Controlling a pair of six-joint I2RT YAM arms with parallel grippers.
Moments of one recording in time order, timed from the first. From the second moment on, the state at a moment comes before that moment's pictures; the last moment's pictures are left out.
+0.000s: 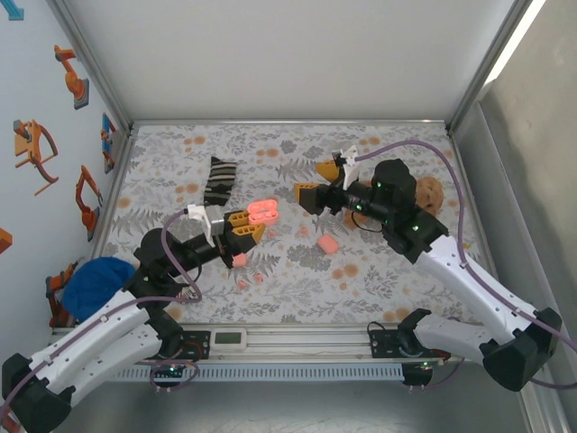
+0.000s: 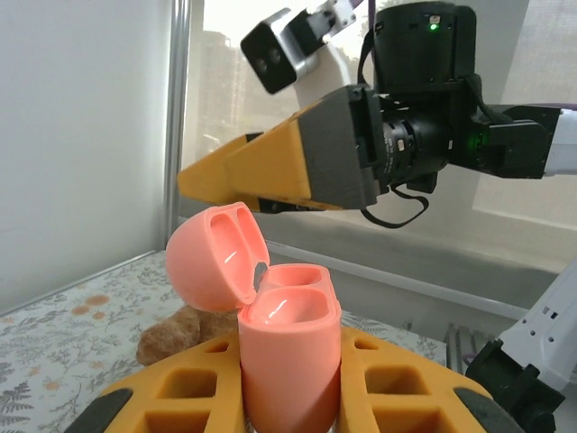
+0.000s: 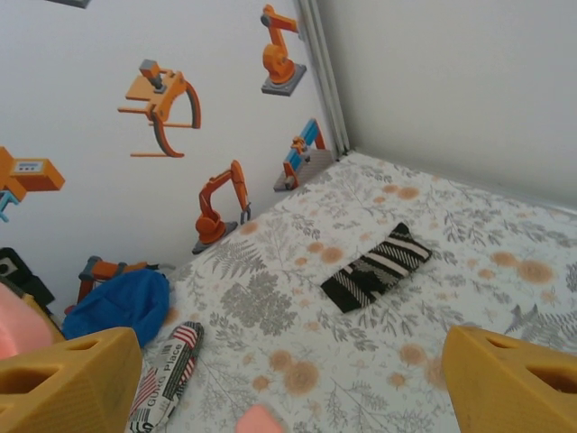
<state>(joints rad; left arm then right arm) -0.77 0.66 0.49 0.35 0.45 -0.19 0.64 1.08 1.03 -0.12 -0.38 0.25</state>
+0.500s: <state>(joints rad) -0.77 0.47 0.47 0.17 0.40 -0.18 0.63 1.25 1.11 -0.36 -0.40 0.32</state>
